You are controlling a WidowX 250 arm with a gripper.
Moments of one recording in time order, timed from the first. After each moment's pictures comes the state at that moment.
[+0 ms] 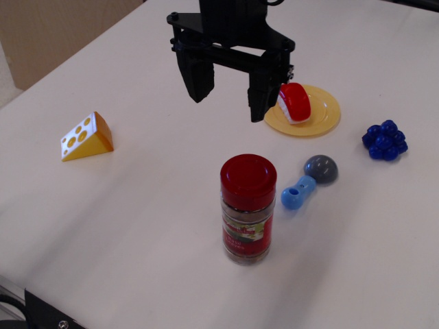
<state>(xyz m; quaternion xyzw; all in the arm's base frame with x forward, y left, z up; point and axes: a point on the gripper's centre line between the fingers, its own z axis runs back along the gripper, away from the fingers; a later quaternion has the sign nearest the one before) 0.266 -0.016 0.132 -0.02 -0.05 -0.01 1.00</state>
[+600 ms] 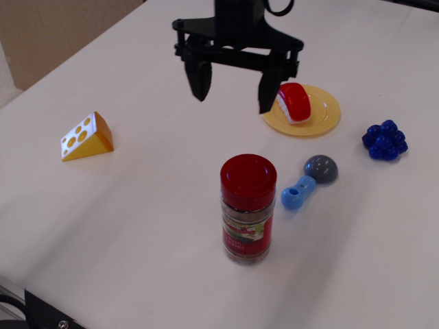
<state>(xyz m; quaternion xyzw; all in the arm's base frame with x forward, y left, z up) 0.295 -0.018 0.117 0.03 -0.06 0.13 0.99</state>
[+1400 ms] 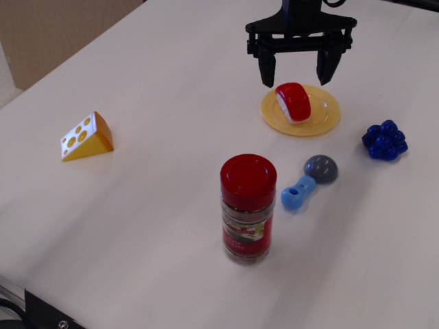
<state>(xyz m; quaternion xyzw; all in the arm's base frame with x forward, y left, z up) 0.391 -0.021 0.081 0.00 -0.09 0.27 0.96</state>
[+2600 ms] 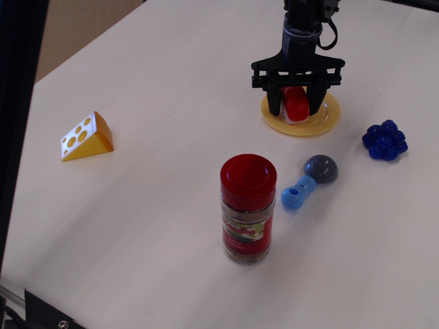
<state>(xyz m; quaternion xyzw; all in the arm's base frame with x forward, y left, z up) 0.421 -0.013 0.017 0.00 -0.05 0.28 0.96</state>
